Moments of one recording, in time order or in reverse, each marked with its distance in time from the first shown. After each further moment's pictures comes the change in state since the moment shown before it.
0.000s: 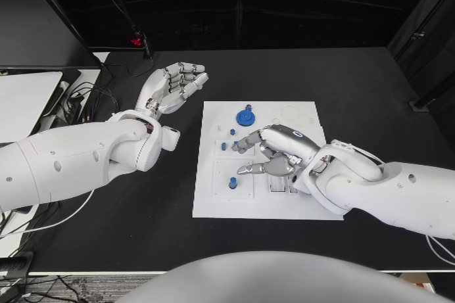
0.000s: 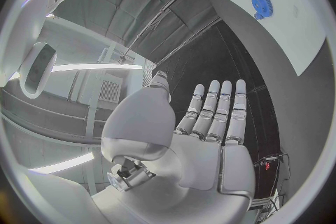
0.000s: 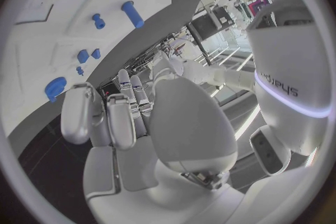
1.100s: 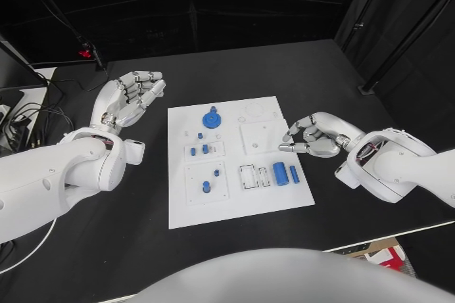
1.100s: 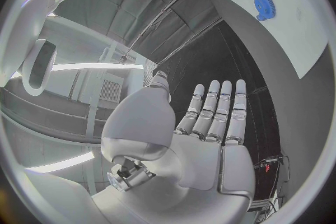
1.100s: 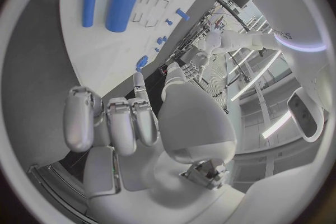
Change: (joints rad) left arm 0.000 0.007 0.000 -0.003 0.000 0.003 0.000; left_hand 0.000 0.000 0.000 0.000 0.000 0.000 0.000 0.004 0.000 0.000 0.000 0.000 0.000 0.000 0.000 0.000 -0.001 0.000 0.000 0.000 0.000 -0.001; right arm 0.003 -0.430 -0.022 0.117 0.253 0.023 -0.117; right_hand -0.240 0.084 -0.227 0.003 0.198 -0.102 -0.036 0.386 0.095 0.412 -0.033 1.486 1.241 0.000 0.000 0.131 0.011 0.002 0.012 0.003 0.094 0.000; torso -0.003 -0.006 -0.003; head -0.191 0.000
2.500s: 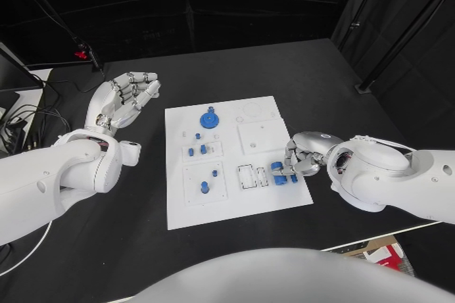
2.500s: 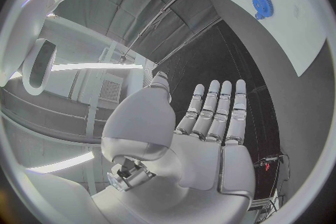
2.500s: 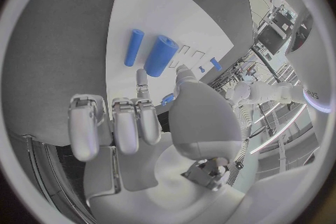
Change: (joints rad) left arm 0.000 -0.005 0.000 -0.004 0.000 0.004 0.000; left_hand 0.000 0.008 -0.002 0.002 0.000 0.000 0.000 0.000 0.000 0.000 0.000 0.004 0.000 -0.004 0.004 0.004 -0.005 0.000 0.000 0.000 0.000 -0.003; right arm -0.007 0.092 -0.010 0.064 -0.438 0.225 -0.570; right_hand -0.156 -0.085 0.100 0.007 0.010 0.046 -0.046 0.142 0.077 -0.002 -0.044 0.000 0.000 0.002 -0.049 0.000 0.000 -0.042 0.012 -0.046 0.150 0.000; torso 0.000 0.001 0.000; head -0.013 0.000
